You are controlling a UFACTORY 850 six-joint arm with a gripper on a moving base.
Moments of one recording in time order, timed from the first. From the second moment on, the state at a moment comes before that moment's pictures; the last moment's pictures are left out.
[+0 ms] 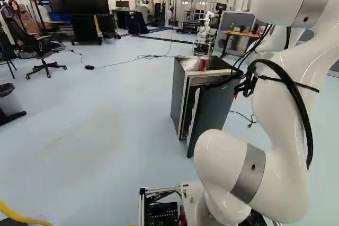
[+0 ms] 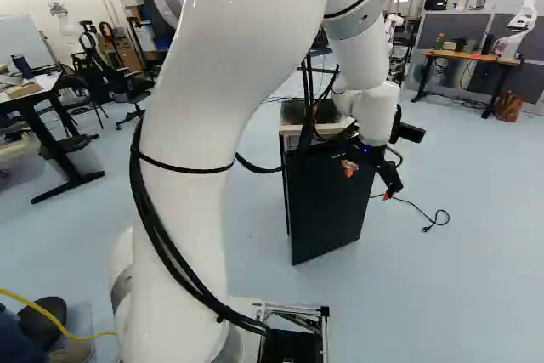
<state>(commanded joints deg) -43.0 -26.0 -63.5 3.3 -25.6 0.0</state>
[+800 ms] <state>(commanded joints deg) -37.0 -20.3 -55.6 3.3 -17.2 0.0</state>
